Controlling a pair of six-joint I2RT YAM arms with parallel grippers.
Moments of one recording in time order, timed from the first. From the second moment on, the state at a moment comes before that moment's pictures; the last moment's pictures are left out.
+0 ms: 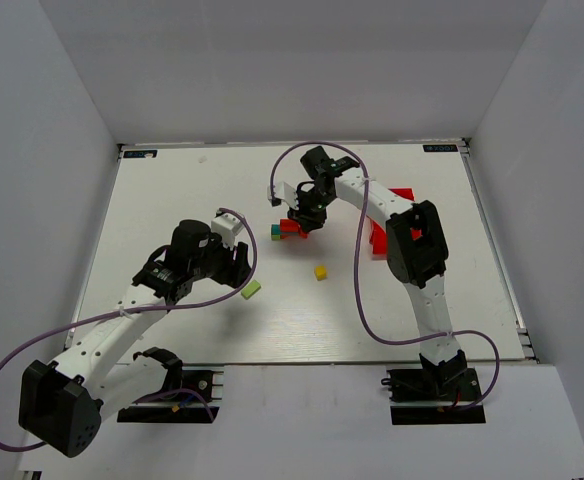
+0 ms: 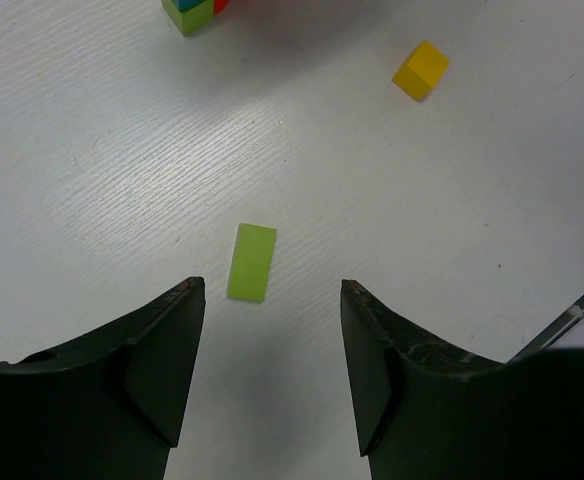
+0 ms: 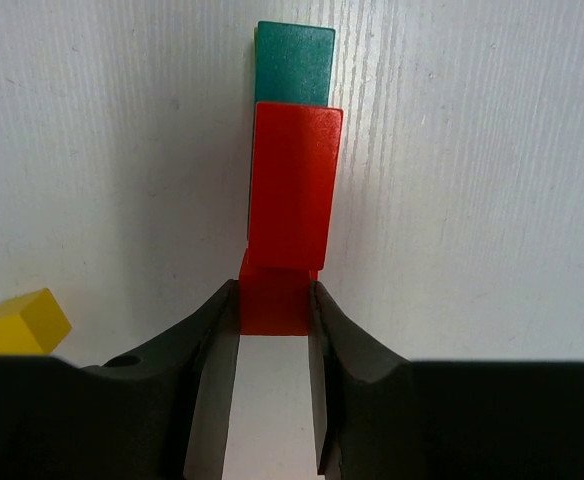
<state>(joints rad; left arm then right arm) -0.46 0.98 0.70 -0.37 0.25 -0.05 0.58 2.25 1.94 -0.92 -0.46 -1.02</state>
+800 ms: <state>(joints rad) -0.46 0.98 0.70 -0.37 0.25 -0.05 0.58 2.25 1.94 -0.90 -0.46 -1.00</state>
